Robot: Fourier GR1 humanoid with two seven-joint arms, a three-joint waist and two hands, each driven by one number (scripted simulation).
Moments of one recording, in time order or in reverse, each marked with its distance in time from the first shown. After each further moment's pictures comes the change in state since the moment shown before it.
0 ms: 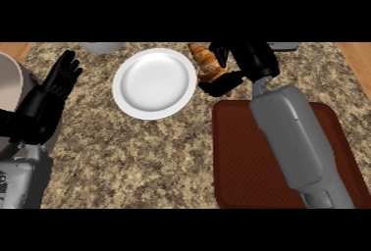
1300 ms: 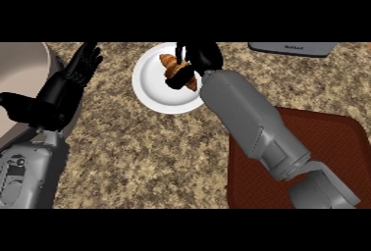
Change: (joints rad) left arm -0.109 -0.035 -0.048 0.040 -0.014 -0.031 0.000; right arm -0.405 0.085 0.262 0.801 -0.355 -0.411 0.012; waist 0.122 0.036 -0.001
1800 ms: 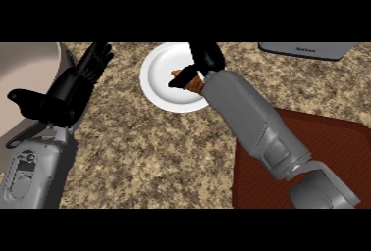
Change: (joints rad) left arm -0.037 -0.023 -0.030 0.008 -0.009 -0.003 0.006; right arm 0.004 0.000 -0.033 0.033 -0.175 -0.034 -0.072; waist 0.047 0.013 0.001
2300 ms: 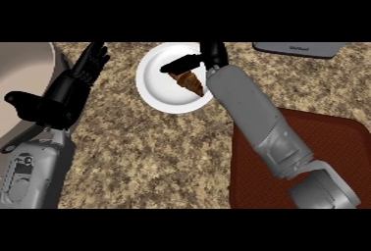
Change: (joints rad) left arm 0.021 0.002 0.011 -0.008 -0.003 0.009 0.002; right arm 0.005 0.000 -0.133 -0.025 -0.213 -0.106 -0.175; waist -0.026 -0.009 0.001
